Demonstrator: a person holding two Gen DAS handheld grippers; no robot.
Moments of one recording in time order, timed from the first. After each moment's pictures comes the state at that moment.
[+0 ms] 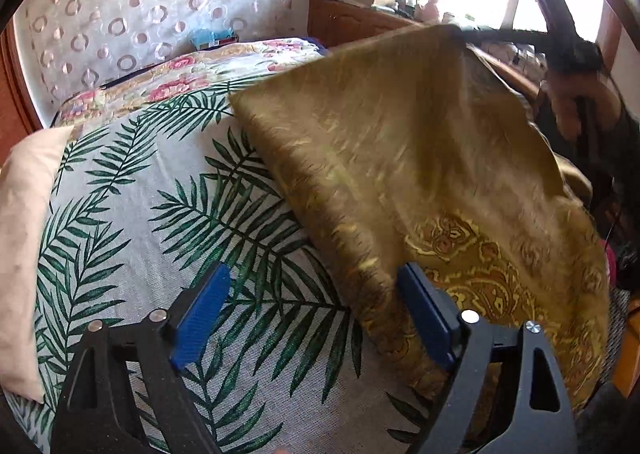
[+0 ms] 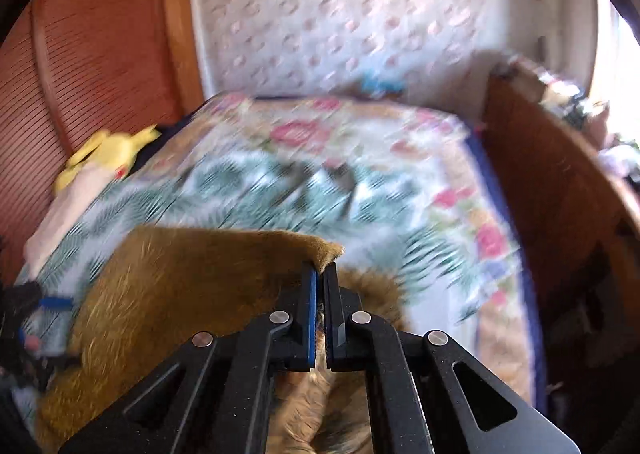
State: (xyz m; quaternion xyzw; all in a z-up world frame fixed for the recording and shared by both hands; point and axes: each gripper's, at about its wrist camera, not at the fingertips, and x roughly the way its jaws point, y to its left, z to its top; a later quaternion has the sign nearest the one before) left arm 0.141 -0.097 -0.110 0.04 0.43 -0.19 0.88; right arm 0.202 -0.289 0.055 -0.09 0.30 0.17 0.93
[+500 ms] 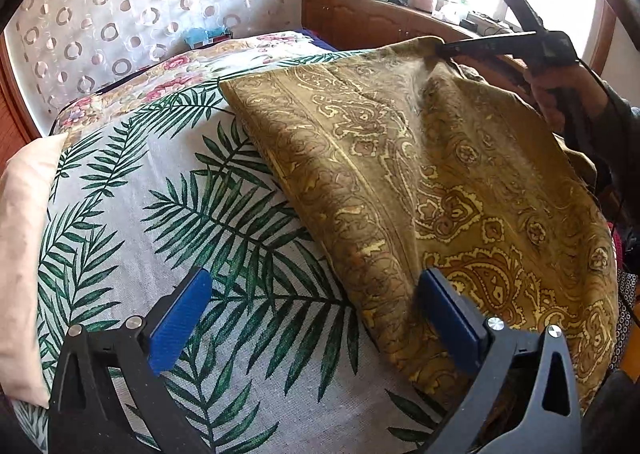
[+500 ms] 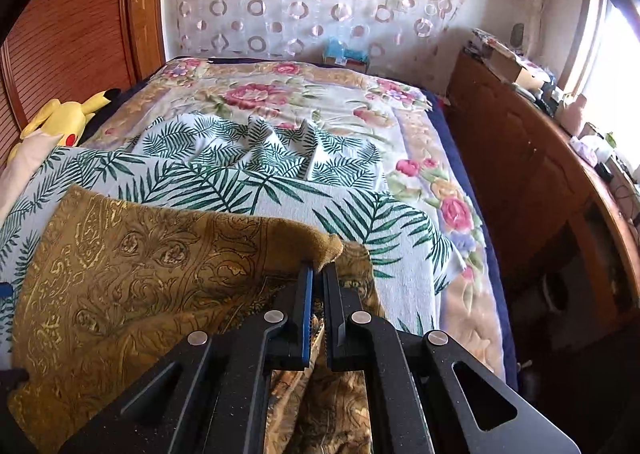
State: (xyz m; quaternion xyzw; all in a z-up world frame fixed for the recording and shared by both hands) left arm 0.135 -0.110 -0.110 0.06 0.44 -0.19 0.88; right arm 0.234 -0.279 0.017 -0.13 0.37 0.11 0.91
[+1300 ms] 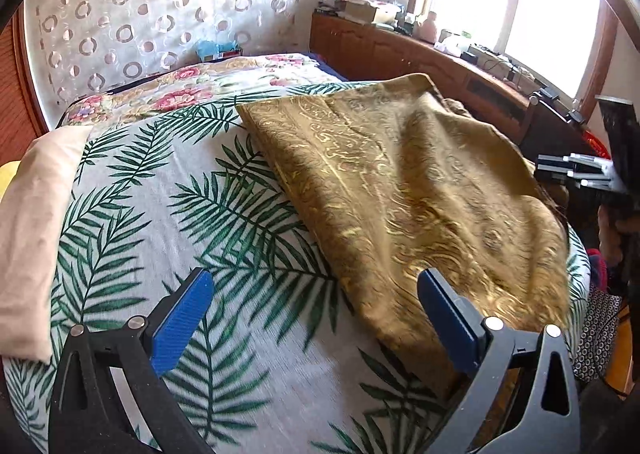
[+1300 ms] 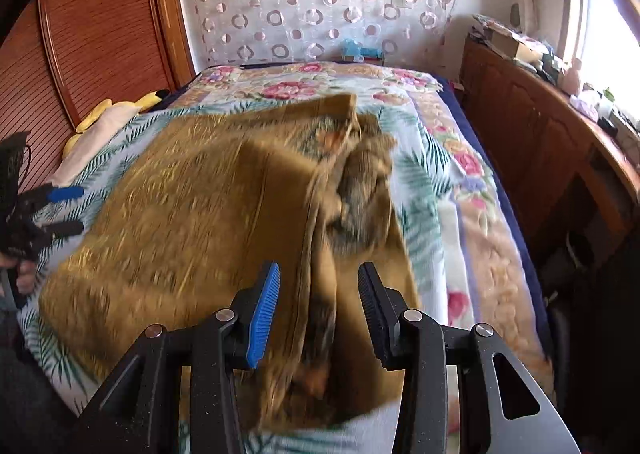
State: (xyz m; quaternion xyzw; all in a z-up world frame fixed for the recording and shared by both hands) left arm 0.101 -0.085 -0.088 0.01 0.40 -0.19 0.90; right arm 0.069 -0.340 -0.002 -0.07 0.37 0.16 0.91
